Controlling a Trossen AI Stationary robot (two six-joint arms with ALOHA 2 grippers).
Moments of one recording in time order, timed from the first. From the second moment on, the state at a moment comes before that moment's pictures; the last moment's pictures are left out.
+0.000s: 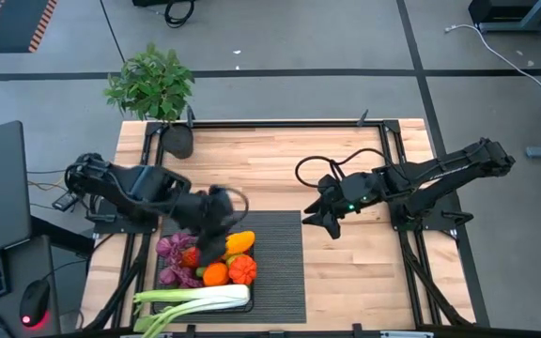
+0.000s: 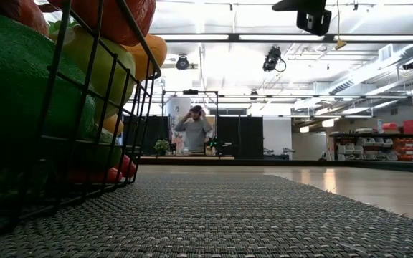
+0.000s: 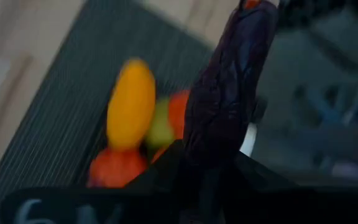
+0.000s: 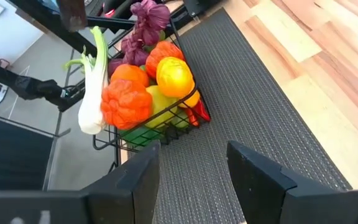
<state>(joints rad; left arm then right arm) -0.37 1.56 1.87 -1.31 -0.02 -0.86 0.24 1.19 1.01 -0.36 0.06 0.71</state>
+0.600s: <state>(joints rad) -0.52 1.64 1.87 -1.46 0.00 -0.70 0.22 1.19 1.01 -0.36 0.06 0.72</state>
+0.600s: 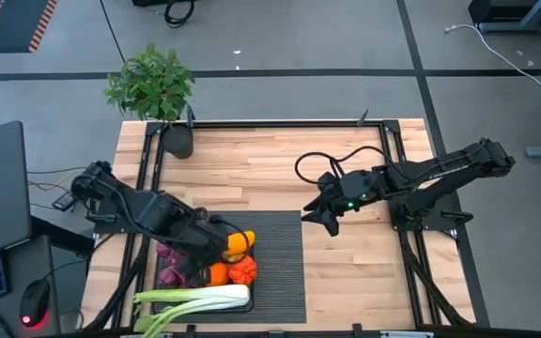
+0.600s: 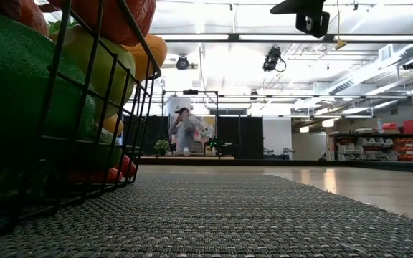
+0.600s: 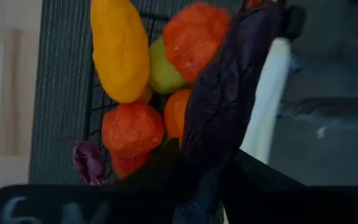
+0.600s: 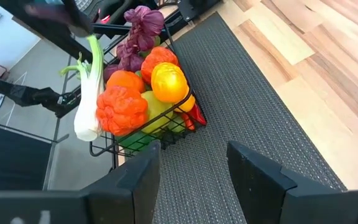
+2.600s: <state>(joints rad) -0.21 0.68 0.94 -0.42 -0.42 -0.41 0.14 0.85 1.07 -0.56 0.40 0.70</state>
